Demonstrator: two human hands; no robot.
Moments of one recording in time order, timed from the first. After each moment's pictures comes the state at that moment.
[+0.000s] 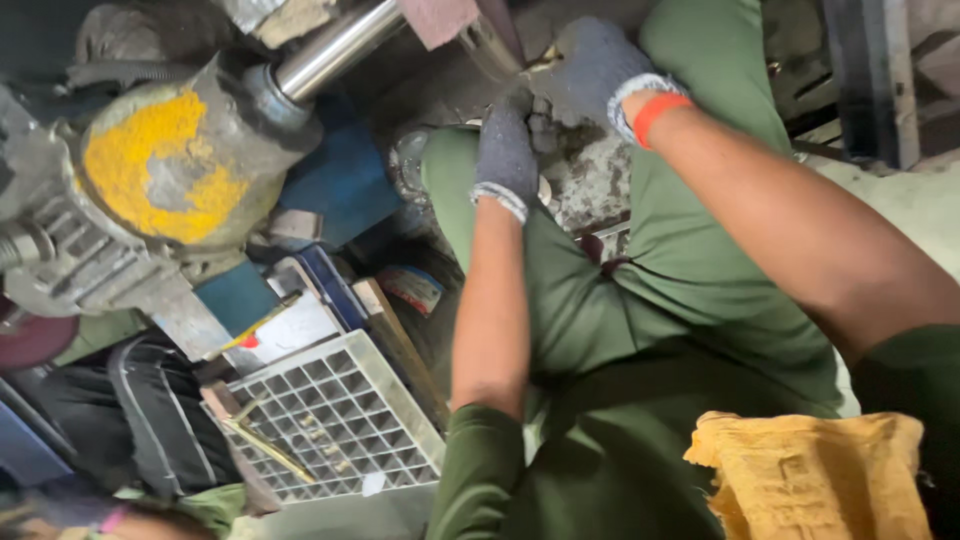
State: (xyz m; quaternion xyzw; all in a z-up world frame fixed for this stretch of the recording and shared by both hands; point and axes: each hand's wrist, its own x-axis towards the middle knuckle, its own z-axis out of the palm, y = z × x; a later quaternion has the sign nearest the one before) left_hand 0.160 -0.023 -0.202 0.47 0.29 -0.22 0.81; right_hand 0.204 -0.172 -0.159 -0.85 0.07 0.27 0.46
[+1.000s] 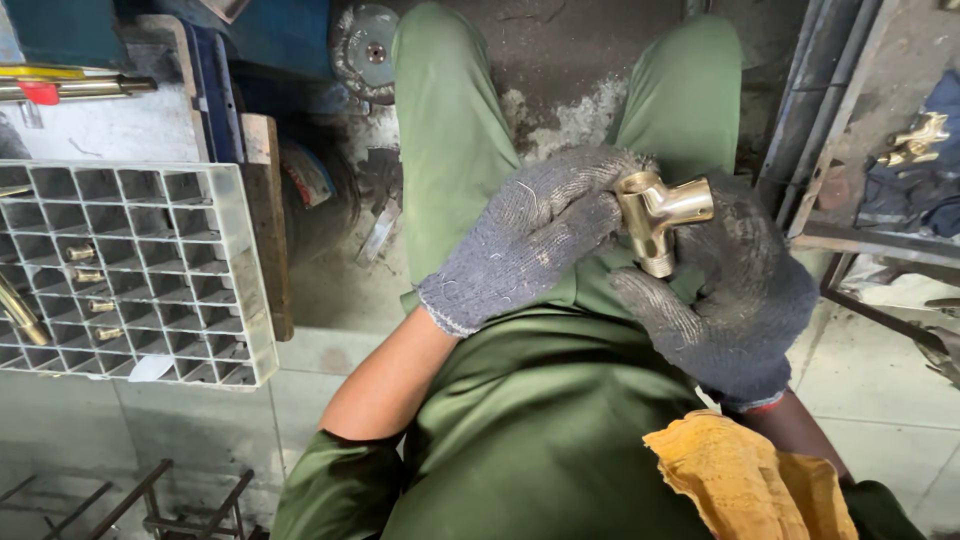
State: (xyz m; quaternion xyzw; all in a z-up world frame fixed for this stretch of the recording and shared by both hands) left_hand -0.018 -0.003 -0.033 0.73 -0.13 -0.05 0.67; right_hand -0.030 -0.218 0.009 -0.91 -0.17 0.00 0.39
